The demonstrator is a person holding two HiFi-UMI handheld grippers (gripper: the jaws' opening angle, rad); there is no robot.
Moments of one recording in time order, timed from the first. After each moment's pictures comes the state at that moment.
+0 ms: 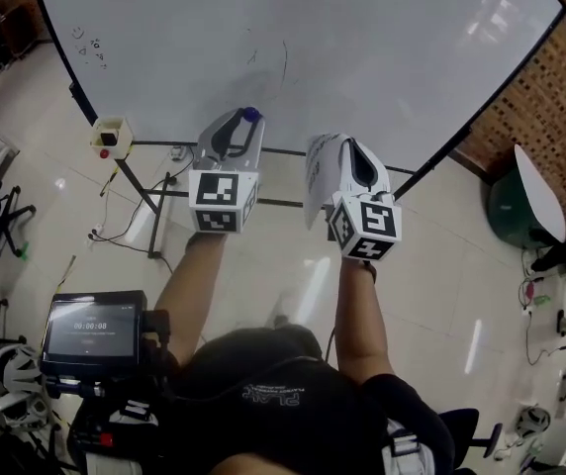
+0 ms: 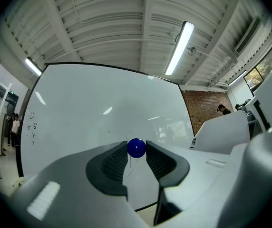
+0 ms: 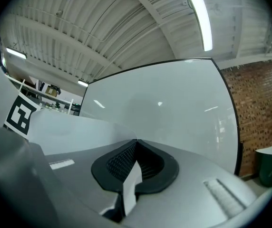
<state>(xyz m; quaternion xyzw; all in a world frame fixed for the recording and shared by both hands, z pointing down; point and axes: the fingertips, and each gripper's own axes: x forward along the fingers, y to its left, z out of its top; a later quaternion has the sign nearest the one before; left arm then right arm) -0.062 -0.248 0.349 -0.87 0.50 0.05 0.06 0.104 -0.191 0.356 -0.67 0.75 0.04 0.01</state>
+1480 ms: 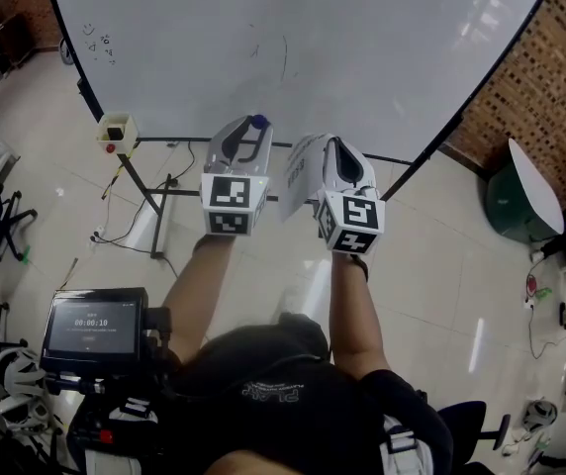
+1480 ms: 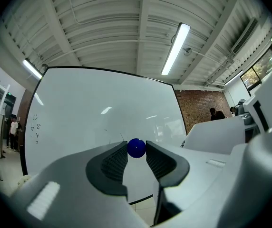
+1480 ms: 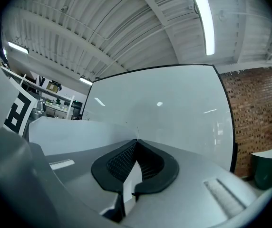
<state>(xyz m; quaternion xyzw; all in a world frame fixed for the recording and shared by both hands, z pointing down) -0.050 -0.227 0.373 -0.87 0.49 0.02 0.06 0.082 -0.185 0.384 -0.67 0.74 0.04 -0.01</state>
